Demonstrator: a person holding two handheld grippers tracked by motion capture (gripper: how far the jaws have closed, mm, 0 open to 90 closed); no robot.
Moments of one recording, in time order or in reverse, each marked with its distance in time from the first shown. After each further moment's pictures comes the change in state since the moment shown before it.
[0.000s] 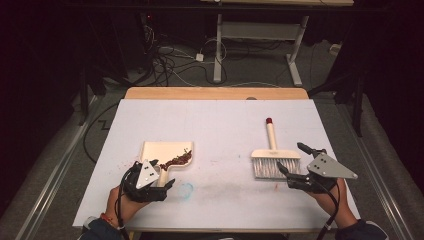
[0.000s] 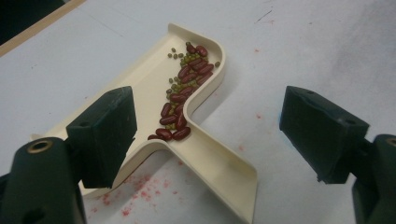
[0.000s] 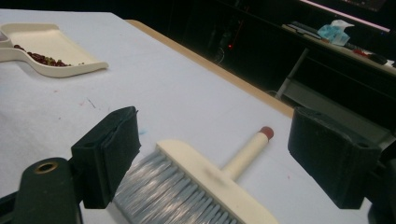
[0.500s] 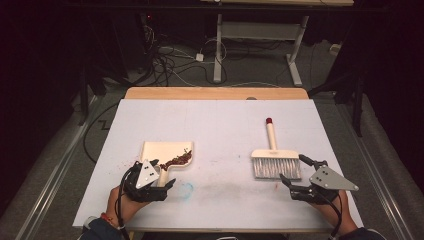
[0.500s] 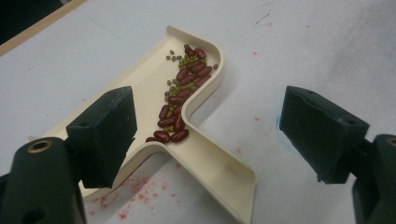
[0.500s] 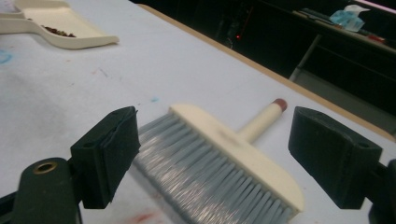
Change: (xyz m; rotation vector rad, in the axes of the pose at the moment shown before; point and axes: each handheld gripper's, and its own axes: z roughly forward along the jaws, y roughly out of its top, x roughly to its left) left arm 0.000 0.000 0.000 -0.008 -0.008 -0.004; right arm 0.007 -0.035 -0.008 0.024 0.031 -0.002
